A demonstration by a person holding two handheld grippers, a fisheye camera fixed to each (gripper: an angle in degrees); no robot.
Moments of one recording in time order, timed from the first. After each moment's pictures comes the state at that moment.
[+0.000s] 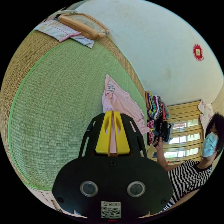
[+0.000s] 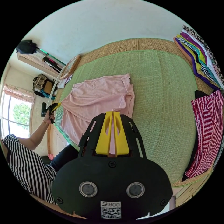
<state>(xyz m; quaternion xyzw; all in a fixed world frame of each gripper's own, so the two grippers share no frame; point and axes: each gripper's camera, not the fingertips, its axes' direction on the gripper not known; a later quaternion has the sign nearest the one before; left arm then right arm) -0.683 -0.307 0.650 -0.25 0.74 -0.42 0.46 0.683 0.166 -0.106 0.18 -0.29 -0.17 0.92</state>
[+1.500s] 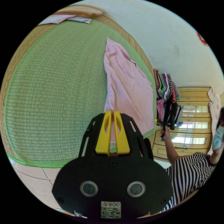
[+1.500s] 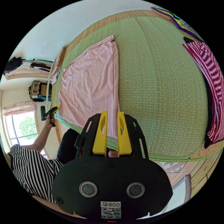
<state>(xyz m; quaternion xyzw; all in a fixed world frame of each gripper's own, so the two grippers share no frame) -0.632 -0.287 0.570 -0.32 0.76 -0.30 0.47 0.748 0.184 -0.029 0.05 -0.32 -0.11 0.94</state>
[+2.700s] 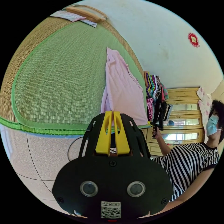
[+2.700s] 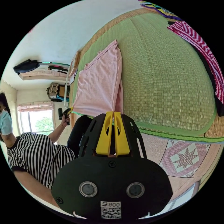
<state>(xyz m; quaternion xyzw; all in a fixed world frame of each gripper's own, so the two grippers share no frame) -0.633 -0.248 0.544 -0.28 0.78 -0.34 0.43 0.765 0.259 0.013 0.06 -0.43 -0.12 0.89</state>
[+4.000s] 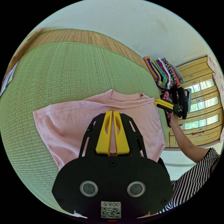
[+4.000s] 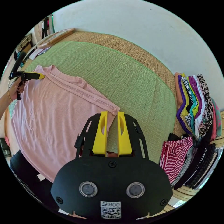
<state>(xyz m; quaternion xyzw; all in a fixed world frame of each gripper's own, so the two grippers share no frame) -0.495 -0.565 0.607 -0.20 0.78 -0.19 0.56 0.491 0.131 -0.037 0.24 0.01 -0.26 0.93</state>
